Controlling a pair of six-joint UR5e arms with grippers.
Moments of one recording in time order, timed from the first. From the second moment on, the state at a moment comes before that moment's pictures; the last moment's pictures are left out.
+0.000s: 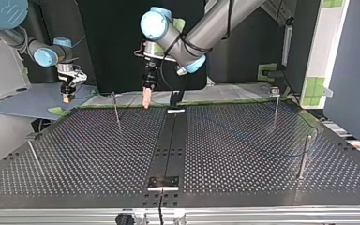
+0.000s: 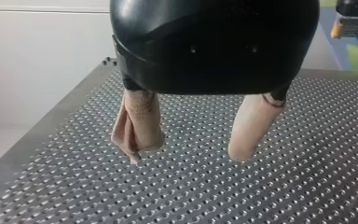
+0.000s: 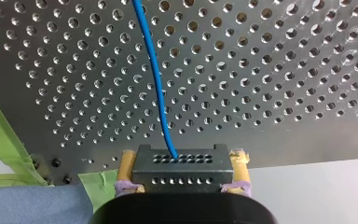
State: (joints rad) left arm -0.80 -2.14 -1.63 -2.44 -2.09 -1.68; right arm 1.50 -0.57 1.57 -0.92 1.28 1.72
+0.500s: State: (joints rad) left arm -0.79 -2.01 -1.76 -2.43 -2.19 -1.81; right arm 1.50 -0.56 1.57 -0.92 1.27 1.73
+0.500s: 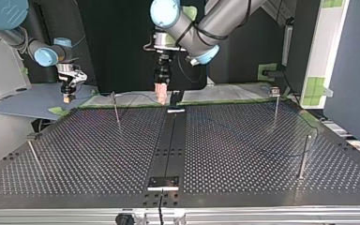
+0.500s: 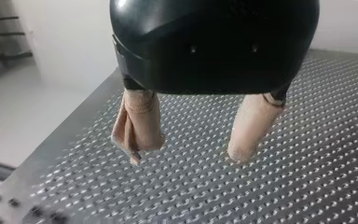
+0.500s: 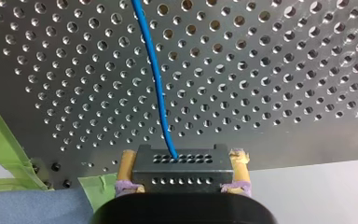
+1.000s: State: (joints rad) left arm -0.75 -1.88 -1.89 -2.44 -2.32 -1.94; right arm 1.50 -0.56 1.57 -0.93 1.27 1.74
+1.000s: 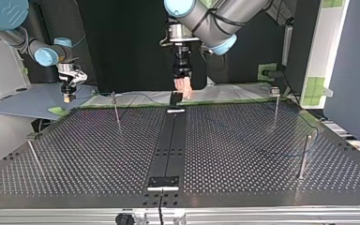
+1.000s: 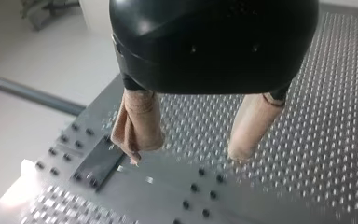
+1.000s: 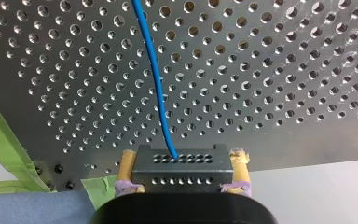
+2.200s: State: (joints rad) left arm -0.45 -1.57 -2.20 -2.47 -2.13 -2.25; right arm 1.49 -0.55 1.57 -0.94 1.27 1.75
